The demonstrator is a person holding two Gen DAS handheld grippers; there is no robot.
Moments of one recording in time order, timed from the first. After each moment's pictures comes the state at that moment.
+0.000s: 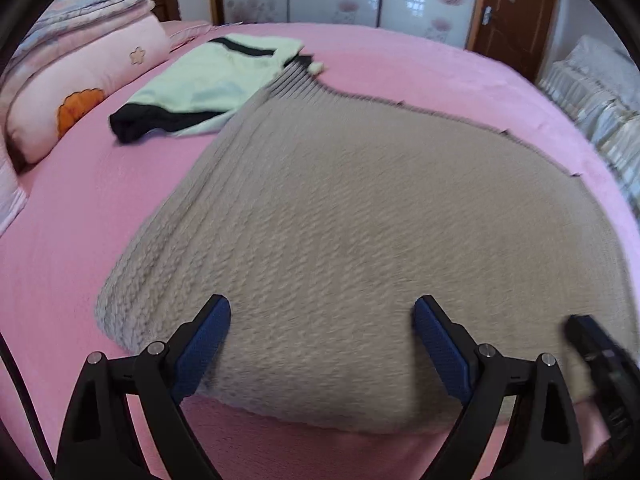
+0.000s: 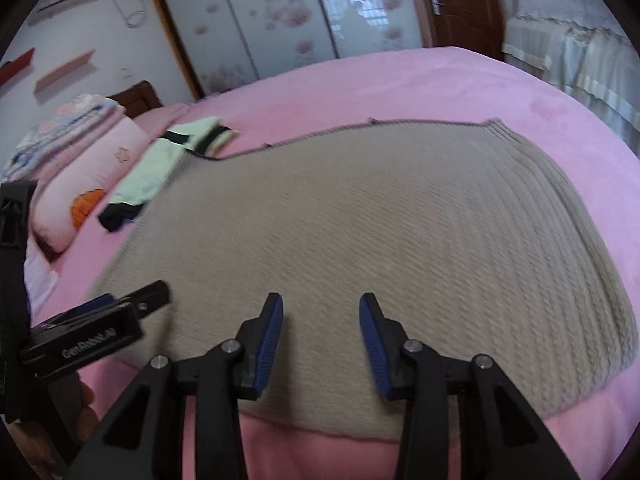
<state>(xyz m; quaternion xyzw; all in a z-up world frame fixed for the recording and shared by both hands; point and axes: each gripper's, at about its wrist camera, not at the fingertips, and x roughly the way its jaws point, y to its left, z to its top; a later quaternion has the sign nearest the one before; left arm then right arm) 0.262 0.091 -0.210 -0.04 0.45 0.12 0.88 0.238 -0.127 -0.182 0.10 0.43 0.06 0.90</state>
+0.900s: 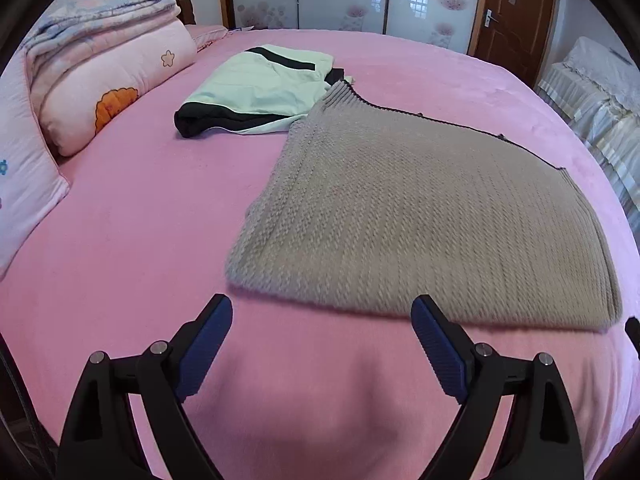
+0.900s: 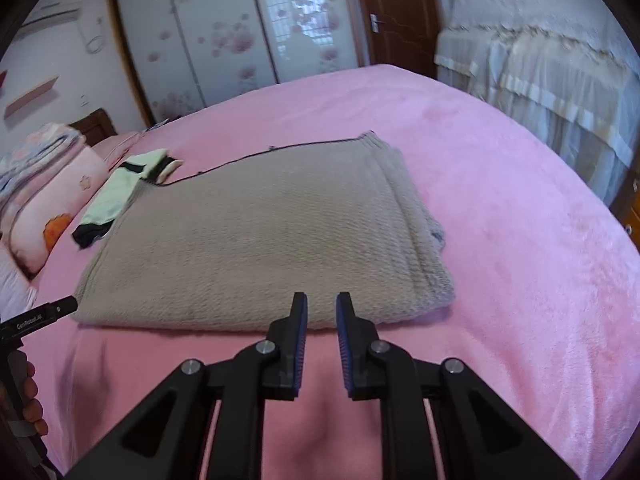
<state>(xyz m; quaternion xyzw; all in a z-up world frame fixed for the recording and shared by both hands) 0.170 0.119 -0.150 -0.03 0.45 0.12 0.89 0.130 -0.180 -0.122 0.09 0.38 0.00 0.92</state>
